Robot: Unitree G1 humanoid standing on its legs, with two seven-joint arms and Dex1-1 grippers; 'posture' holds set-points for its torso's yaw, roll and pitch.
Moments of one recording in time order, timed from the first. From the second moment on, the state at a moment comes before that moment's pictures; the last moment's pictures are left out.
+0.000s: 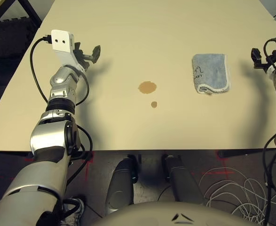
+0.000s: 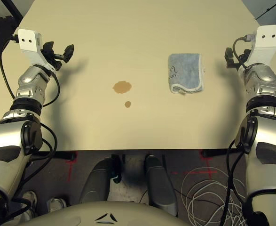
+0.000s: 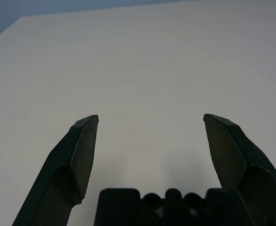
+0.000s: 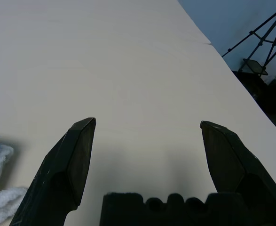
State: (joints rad) left arm -1.02 0.47 0.25 1.16 -0.15 -0.24 -0.48; right arm -1.02 -0.73 -0.30 1.30 0.07 -0.15 0.32
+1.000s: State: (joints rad) left arm -1.12 0.66 0.01 0.94 -0.13 0.04 -1.40; right arm -1.31 -0.83 -0.28 1.34 0.11 0.72 0.82
